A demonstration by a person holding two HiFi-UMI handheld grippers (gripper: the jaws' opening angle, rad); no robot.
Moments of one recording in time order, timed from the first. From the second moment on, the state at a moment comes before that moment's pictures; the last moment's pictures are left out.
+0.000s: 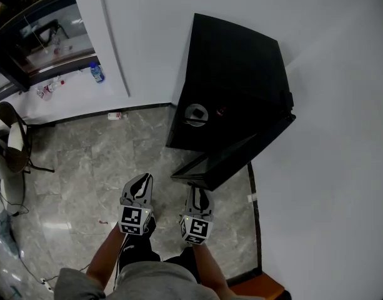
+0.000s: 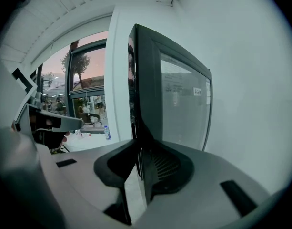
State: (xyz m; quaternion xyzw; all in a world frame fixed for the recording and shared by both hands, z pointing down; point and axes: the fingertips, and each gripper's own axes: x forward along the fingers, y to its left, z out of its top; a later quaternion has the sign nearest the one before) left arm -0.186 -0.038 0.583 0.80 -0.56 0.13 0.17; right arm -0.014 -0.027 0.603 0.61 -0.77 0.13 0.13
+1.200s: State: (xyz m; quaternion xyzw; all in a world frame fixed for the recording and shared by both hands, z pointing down) left arm -0.234 -0.111 0.582 0.84 -0.51 0.13 0.15; right arm -0.065 -0.093 0.602 0.68 -0.71 0.13 0.12
